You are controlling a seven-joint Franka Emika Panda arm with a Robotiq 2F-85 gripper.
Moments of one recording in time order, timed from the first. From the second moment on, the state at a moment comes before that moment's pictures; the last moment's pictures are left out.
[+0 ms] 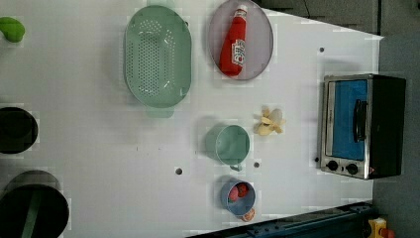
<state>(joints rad) -0.01 -0.52 -0.02 -2.01 -0.01 0.05 0.07</state>
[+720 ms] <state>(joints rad) -0.02 0.02 -0.02 -2.20 -0.02 0.48 0.07</state>
